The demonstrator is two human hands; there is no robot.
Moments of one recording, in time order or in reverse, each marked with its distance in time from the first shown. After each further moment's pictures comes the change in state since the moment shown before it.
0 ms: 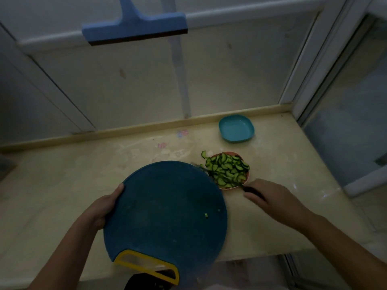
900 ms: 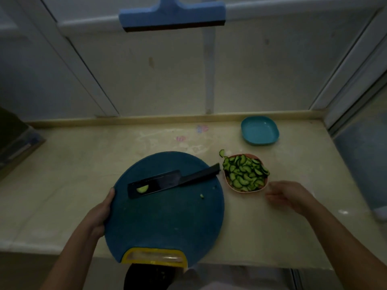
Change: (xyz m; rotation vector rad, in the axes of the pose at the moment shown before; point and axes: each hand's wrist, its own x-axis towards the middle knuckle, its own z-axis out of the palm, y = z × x) left_hand -0.004 -0.063 -0.036 -0.393 0.017 -0.016; right_hand 0.065 0.059 0.034 0.992 -0.006 0.879
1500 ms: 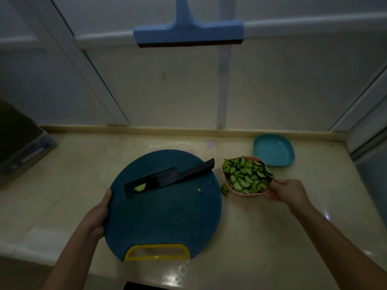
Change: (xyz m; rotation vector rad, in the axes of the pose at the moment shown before) left_hand 0.019 0.031 0.005 -0.110 0.150 0.037; right_hand 0.035 -0.060 0.038 0.037 0.040 -0.221
